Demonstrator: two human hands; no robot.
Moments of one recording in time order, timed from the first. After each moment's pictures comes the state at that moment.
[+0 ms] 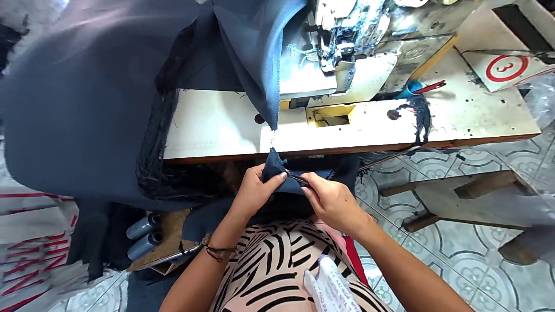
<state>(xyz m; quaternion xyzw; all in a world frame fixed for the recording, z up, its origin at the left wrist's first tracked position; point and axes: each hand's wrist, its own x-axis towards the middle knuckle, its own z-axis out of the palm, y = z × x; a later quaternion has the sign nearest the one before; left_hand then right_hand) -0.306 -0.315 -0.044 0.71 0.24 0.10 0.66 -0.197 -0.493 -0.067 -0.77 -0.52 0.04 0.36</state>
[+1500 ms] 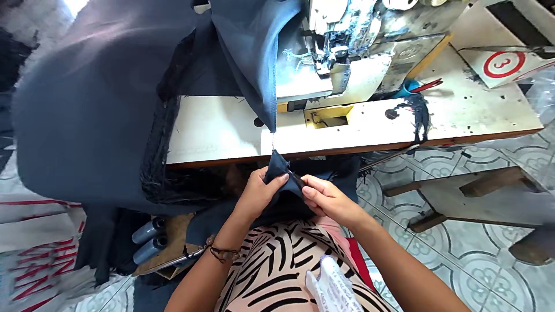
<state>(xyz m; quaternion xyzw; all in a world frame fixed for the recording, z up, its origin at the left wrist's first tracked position) -0.302 -0.320 -0.043 0.65 0.25 0.07 0.72 -0.189 -0.492 -0.064 -0.53 -0.30 0.51 0.60</state>
